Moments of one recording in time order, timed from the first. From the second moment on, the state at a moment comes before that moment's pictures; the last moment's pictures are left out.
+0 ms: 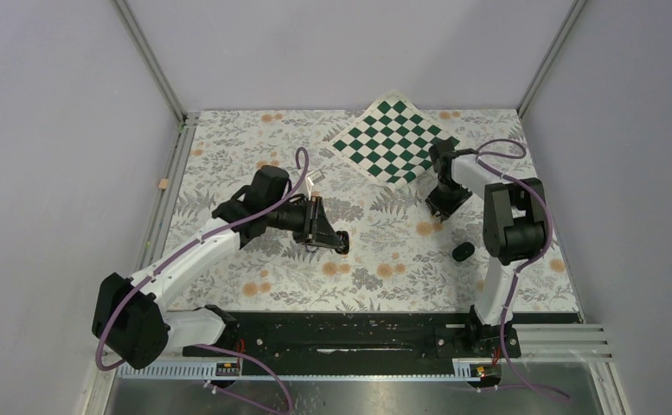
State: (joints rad) left arm -0.56 1.23 0.91 -0.39 0.82 -0.66; right arm 0.17 1.95 1.37 -0.89 0.27 1.01
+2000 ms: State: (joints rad) left arm -0.54 1.20 0.90 -0.36 0.83 -0.66; right arm 0.08 1.95 1.37 -0.87 0.15 0.88
